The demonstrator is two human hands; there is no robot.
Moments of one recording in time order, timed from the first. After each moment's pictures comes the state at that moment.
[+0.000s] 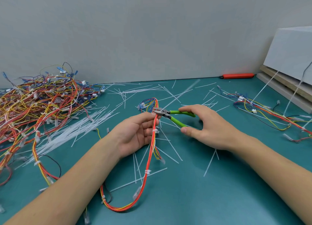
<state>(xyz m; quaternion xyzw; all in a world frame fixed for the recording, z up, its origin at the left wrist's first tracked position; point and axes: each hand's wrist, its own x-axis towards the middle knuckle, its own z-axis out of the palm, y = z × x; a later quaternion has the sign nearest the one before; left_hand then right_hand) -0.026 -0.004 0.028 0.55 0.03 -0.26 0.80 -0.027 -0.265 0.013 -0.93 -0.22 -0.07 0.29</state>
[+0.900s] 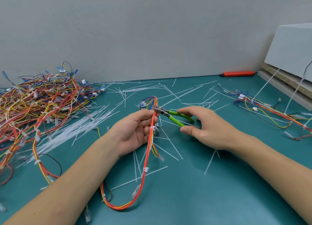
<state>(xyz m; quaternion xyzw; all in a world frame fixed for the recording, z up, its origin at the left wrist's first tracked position) -0.026 -0.003 0.030 0.53 0.04 -0.26 0.81 -0.030 -0.259 0.014 -0.92 -0.23 -0.06 0.31</state>
